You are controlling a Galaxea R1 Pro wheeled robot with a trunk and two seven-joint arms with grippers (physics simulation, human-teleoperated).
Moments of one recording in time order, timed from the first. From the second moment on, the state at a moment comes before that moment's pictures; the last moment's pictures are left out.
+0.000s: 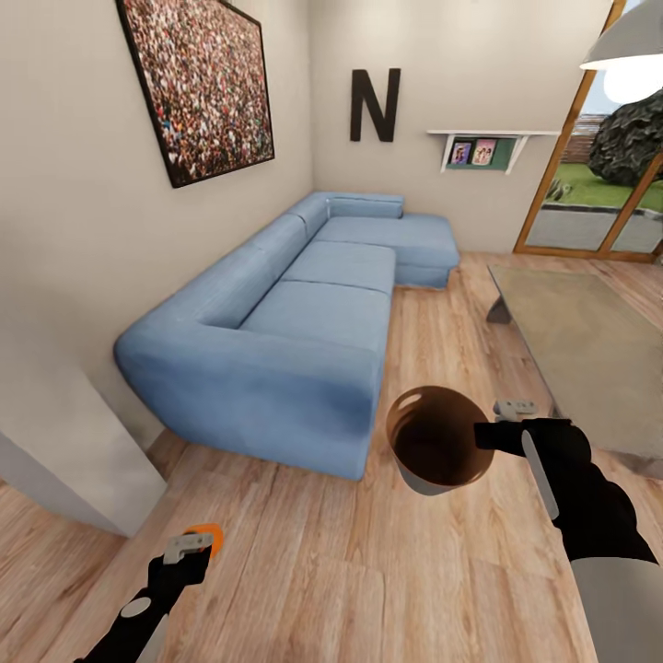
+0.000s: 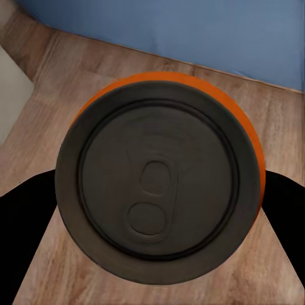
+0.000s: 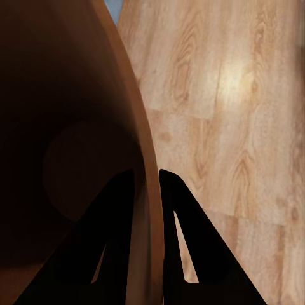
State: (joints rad) left arm -0.36 0.10 0.03 -0.64 0.08 -0.06 0.00; right arm -0.65 -0.19 -0.09 -1.30 0.02 1.01 0.18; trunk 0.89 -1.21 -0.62
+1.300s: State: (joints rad) left arm -0.36 0.10 0.03 -0.64 0.08 -0.06 0.00; right arm -0.65 -0.19 -0.09 -1.30 0.02 1.01 0.18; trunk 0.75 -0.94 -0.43
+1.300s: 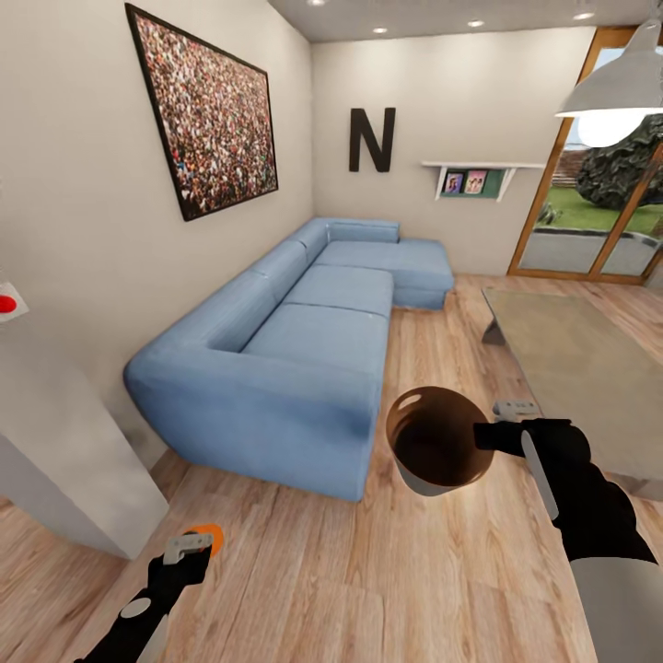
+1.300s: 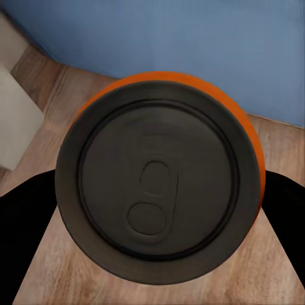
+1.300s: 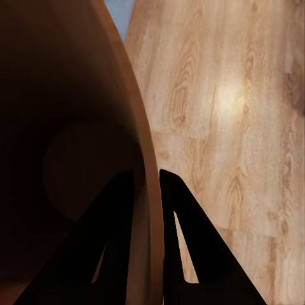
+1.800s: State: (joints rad) left arm -0.36 0.10 0.04 -0.71 0.08 -0.06 -0.10; right arm -0.64 -0.19 -0.09 -1.29 0.02 1.01 0.18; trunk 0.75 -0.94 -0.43
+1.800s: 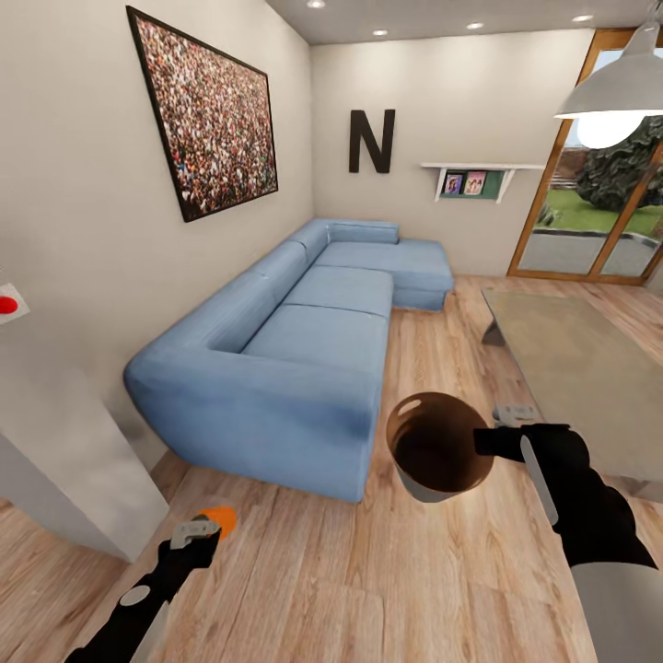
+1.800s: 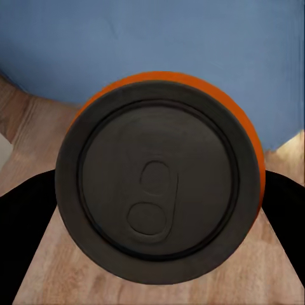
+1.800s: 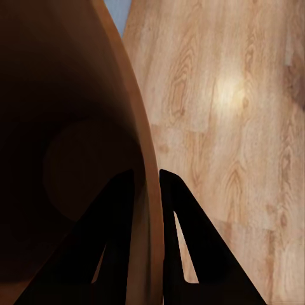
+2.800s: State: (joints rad) left arm -0.36 0.16 0.06 -0.86 0.09 0.19 -0.75; right arm -0.57 -0.19 -0.09 -1.24 0.03 1.01 0.18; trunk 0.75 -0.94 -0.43
